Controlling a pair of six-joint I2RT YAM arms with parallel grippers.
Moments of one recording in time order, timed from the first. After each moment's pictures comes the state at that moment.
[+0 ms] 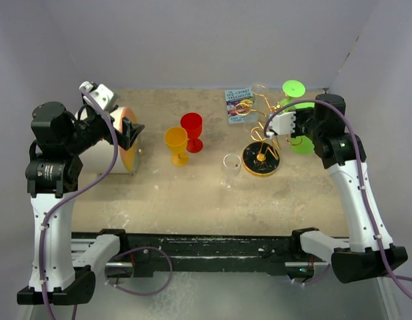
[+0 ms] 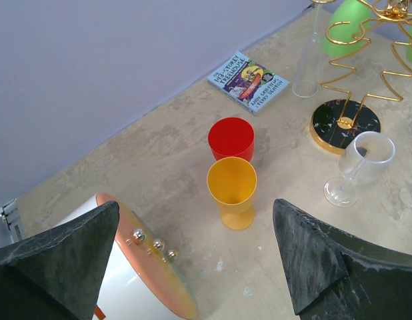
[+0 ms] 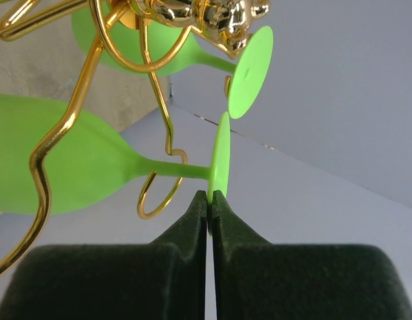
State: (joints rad) left arm -0.01 0.96 1.47 -0.70 0.58 0.25; right arm 0.15 1.14 1.38 -0.77 0.06 -1.61
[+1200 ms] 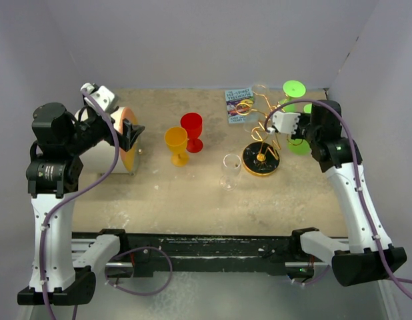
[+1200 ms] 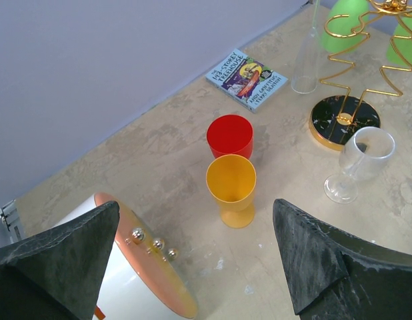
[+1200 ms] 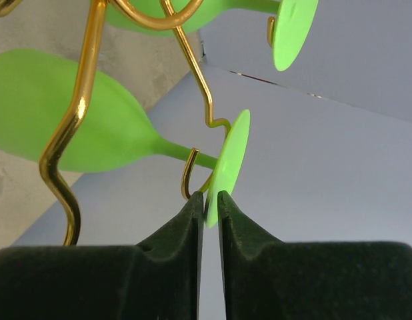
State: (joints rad) left arm 0.00 0.95 1.46 -0.70 0.60 0.27; right arm 0.15 1.11 1.29 -0.73 0.22 -1.41
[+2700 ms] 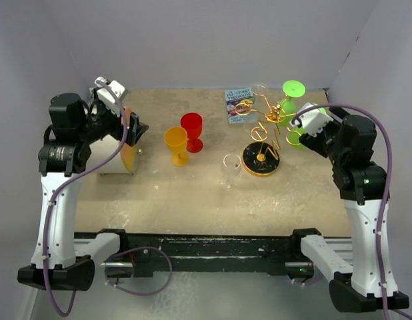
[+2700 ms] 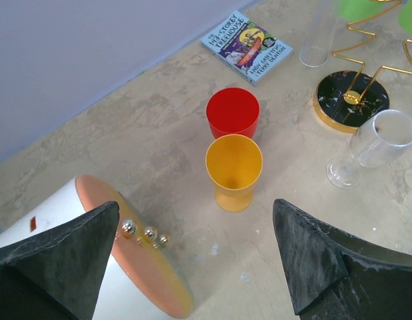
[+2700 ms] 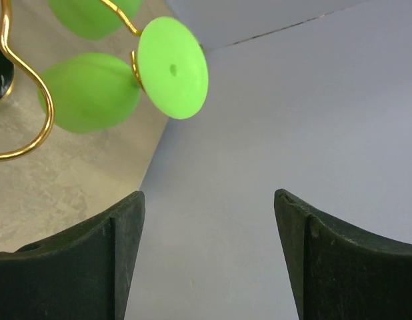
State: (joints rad) left arm -0.01 1.05 1.43 -0.71 0.57 0.28; right arm 0.07 0.89 1.33 -0.84 0.19 -1.02
